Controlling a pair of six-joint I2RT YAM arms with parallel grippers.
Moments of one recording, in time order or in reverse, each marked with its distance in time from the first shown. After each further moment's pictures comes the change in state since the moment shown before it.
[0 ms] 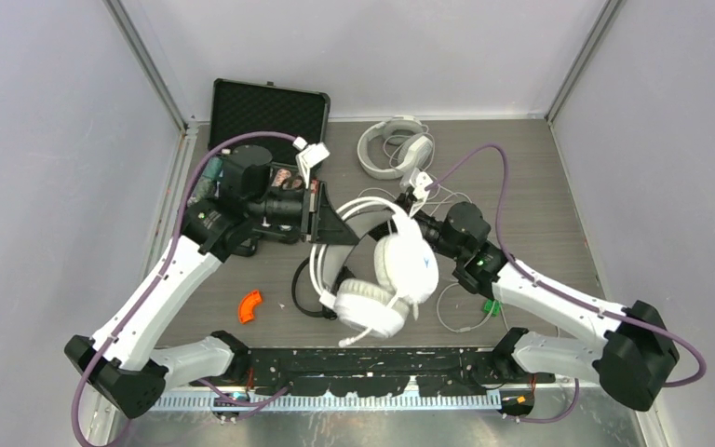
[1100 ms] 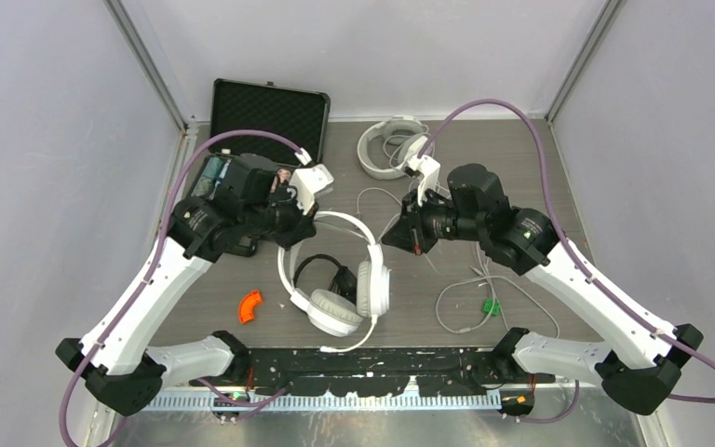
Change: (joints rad) left arm -0.066 0.019 0.197 -0.573 -0.642 0.901; right arm -0.006 -0.060 0.546 -1.206 0.037 0.010
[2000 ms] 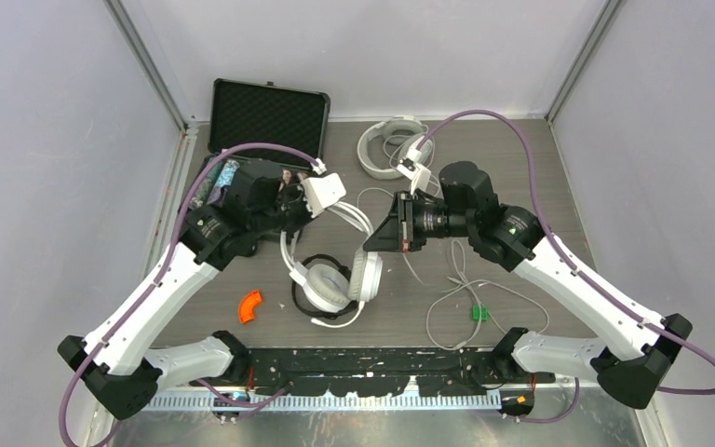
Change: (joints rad) left arm -0.027 -0.038 -0.130 0.264 -0.143 0.319; right arm 0.000 0.055 -0.009 0.105 -0.182 0.470
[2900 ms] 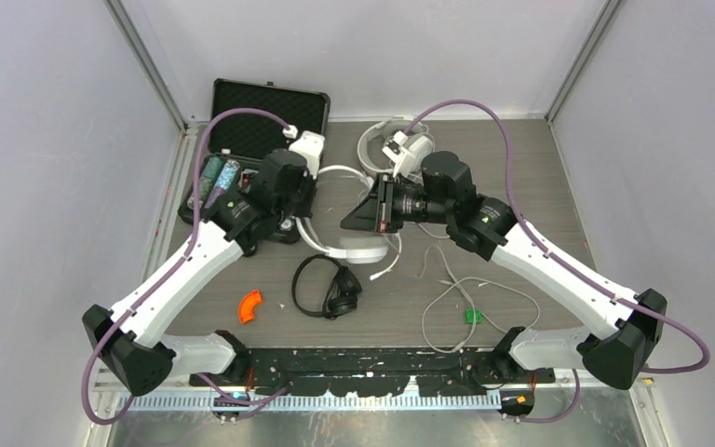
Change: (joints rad) left arm -0.002 0.121 -0.013 0.079 -0.409 -0.629; right arm 0.020 0.126 0.013 0.238 0.055 0.095
